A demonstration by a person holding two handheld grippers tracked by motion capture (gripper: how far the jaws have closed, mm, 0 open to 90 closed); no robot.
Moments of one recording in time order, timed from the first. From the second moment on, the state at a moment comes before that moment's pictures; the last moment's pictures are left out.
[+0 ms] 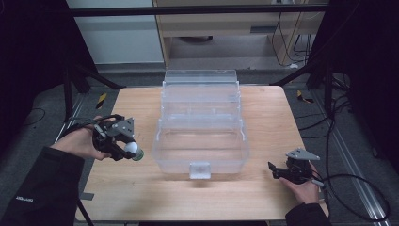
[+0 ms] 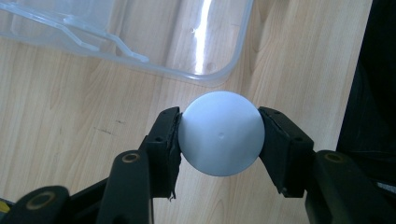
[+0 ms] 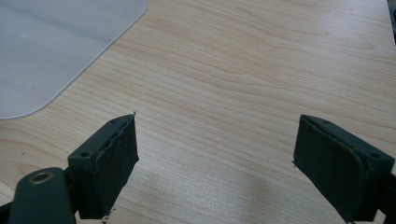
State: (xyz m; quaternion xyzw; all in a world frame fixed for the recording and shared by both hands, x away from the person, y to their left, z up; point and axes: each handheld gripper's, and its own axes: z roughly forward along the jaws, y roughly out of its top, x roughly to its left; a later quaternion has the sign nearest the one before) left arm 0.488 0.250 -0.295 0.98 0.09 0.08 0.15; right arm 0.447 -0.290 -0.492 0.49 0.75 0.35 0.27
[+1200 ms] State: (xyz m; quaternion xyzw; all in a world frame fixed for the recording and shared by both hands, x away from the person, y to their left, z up) left arm 0.531 0.194 -0.307 0.98 0.08 0.06 0.16; right arm 0.448 -0.292 -0.494 0.50 0.75 0.35 0.26
